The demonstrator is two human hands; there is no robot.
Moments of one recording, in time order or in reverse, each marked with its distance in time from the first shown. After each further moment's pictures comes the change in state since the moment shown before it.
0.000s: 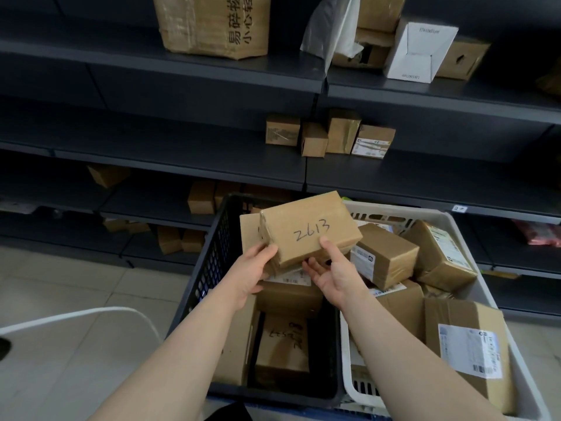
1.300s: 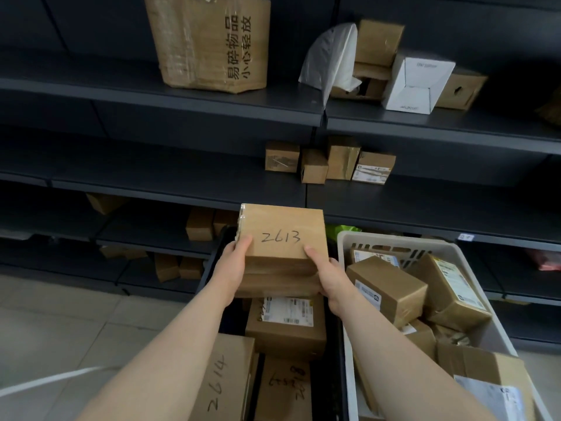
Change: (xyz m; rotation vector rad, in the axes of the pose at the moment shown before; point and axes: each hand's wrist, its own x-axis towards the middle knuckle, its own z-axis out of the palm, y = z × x) left_hand 0.074 0.047 -0.032 -0.038 0.236 0.070; right_hand 0.063 -0.028 0.035 -0.652 0.015 -0.102
